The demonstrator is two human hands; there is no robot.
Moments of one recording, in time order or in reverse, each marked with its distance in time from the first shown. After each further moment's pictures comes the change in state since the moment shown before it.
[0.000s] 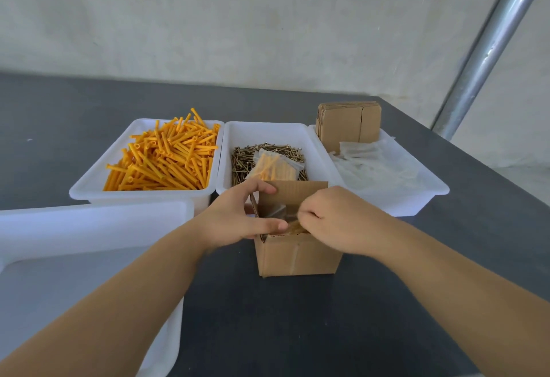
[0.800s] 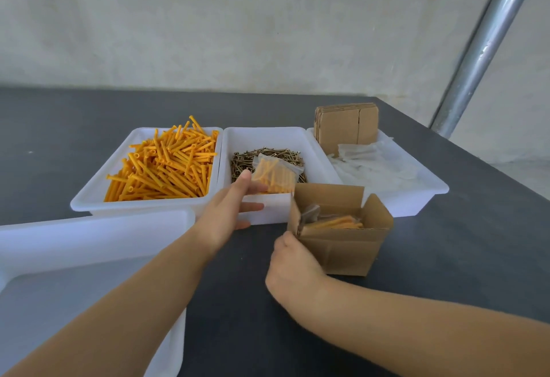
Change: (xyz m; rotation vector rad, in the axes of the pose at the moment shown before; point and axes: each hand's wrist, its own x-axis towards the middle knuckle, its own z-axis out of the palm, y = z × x) left_hand 0.001 0.003 0.001 -0.272 0.194 -0.115; right_hand 0.021 -0.048 0.092 -1.198 -0.316 -0.216
